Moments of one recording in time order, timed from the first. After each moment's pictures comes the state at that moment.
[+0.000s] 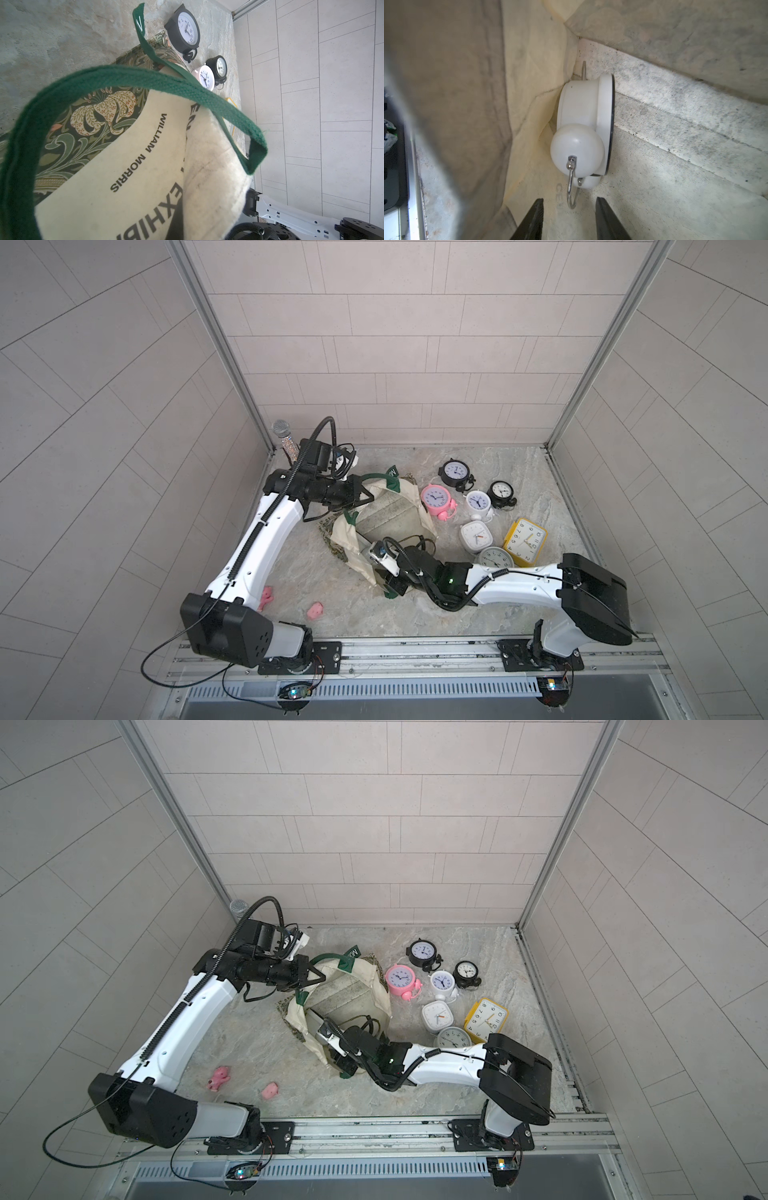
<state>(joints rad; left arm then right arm) -0.22 1.38 1.43 -0.98 0.67 -0.40 1.14 1.60 0.88 0.14 0.19 -0.01</state>
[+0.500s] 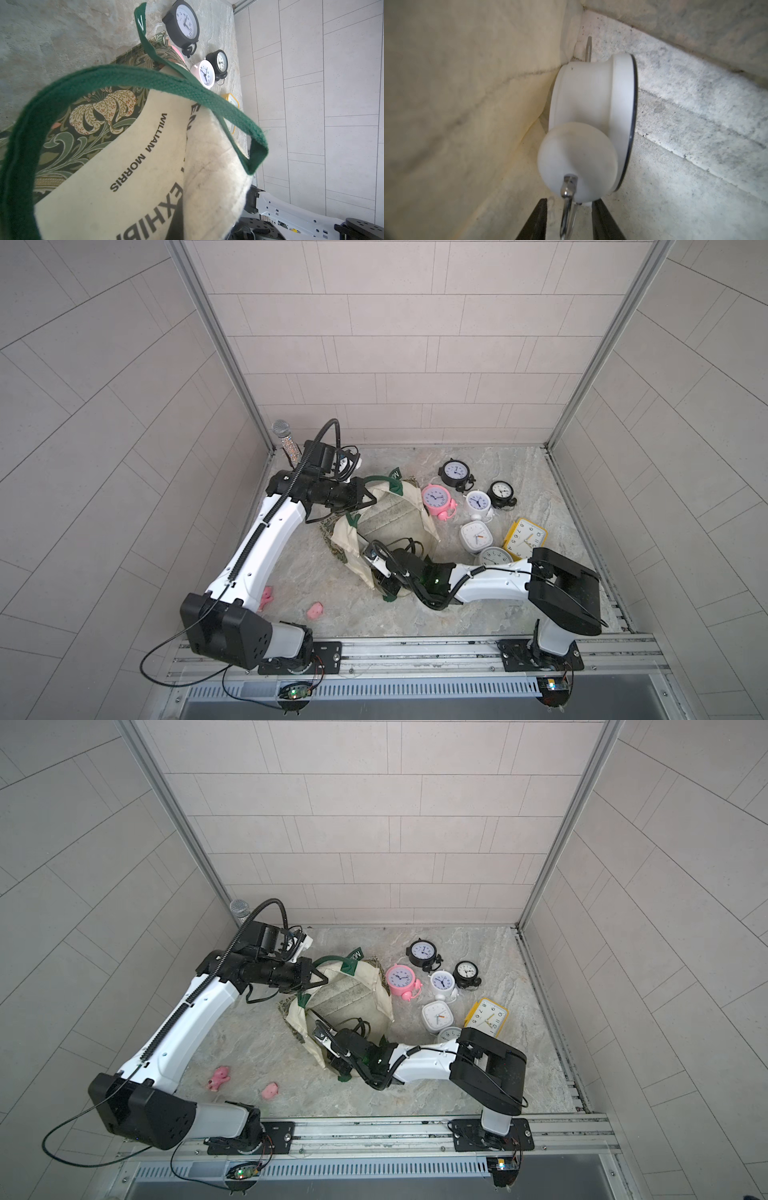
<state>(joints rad) -0.25 1.38 1.42 -0.98 0.66 -0.40 1.14 1.74 0.93 0.20 0.23 -0.02</state>
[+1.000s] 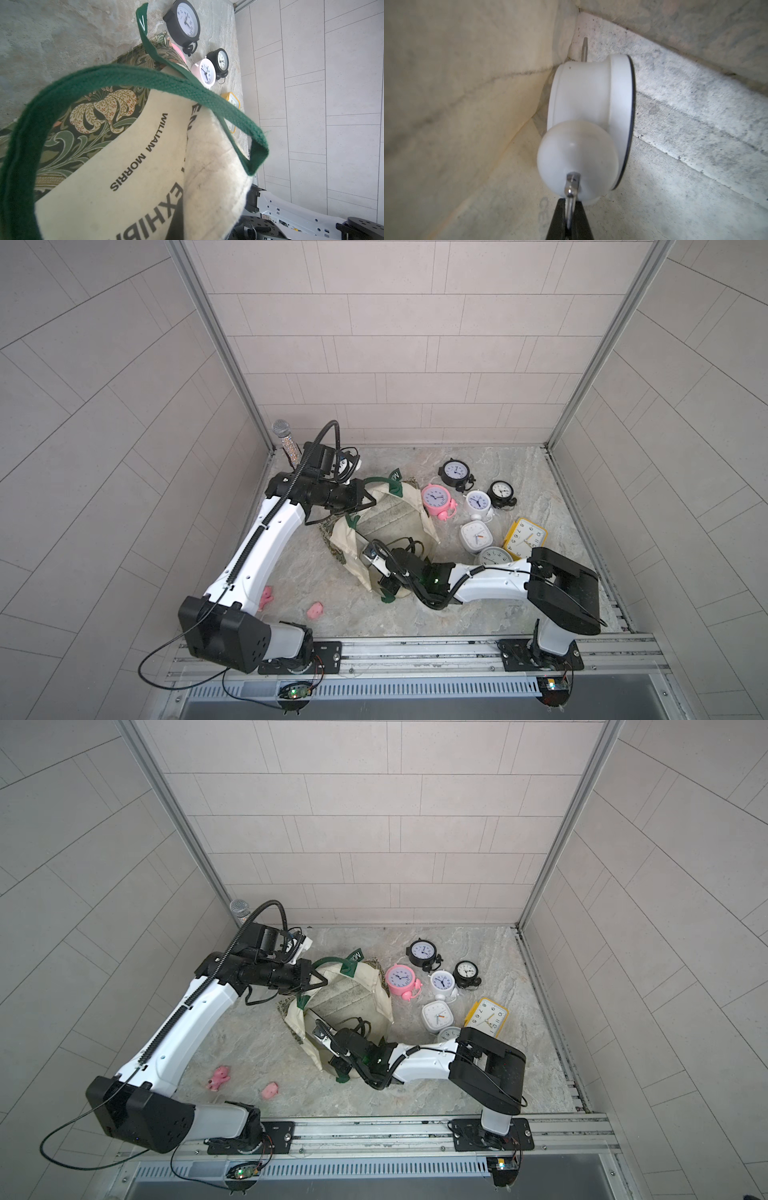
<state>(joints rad) -0.25 1.36 1.41 -0.98 0.65 -0.40 1.14 1.74 0.93 0.20 0.24 -0.02</state>
